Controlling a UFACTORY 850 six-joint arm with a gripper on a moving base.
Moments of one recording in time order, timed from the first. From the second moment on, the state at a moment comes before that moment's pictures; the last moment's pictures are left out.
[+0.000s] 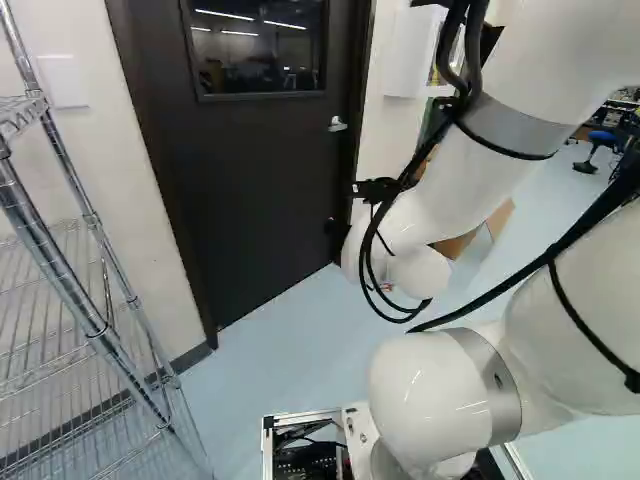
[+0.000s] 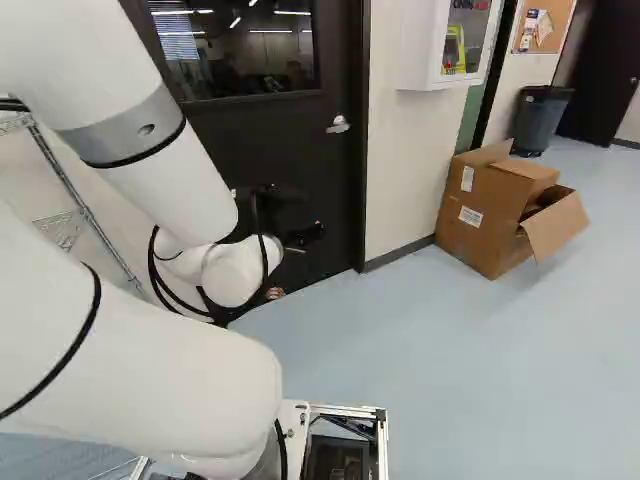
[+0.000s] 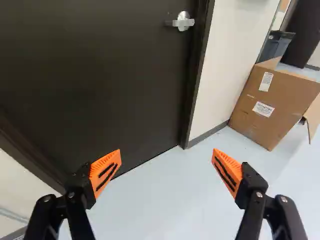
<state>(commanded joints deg) 0.0 16.0 -5.0 0.0 50.0 0.0</state>
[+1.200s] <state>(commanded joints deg) 0.0 16.0 -5.0 0.0 50.0 0.0</state>
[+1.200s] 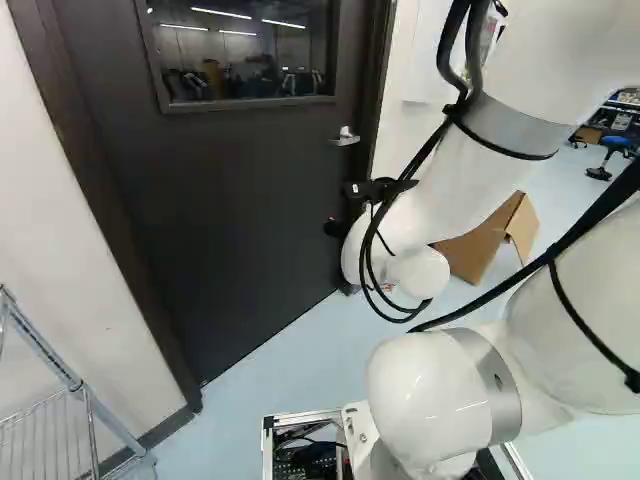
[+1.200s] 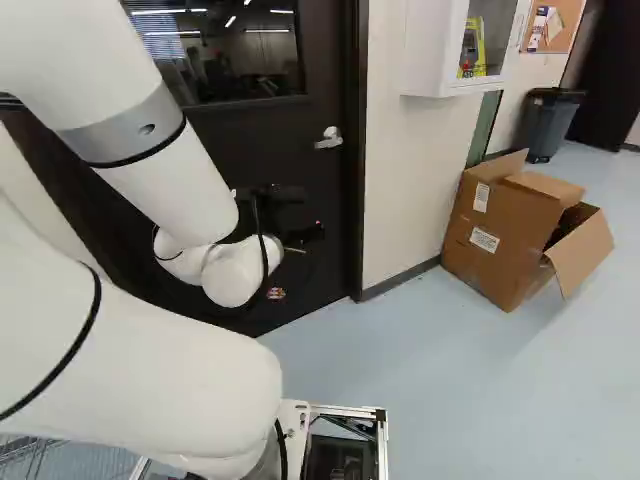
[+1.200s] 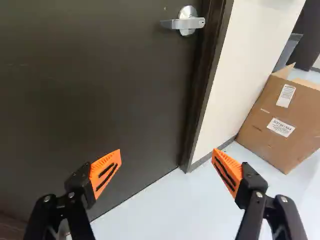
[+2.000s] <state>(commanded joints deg) 0.0 16.0 -5.0 0.0 50.0 0.0</state>
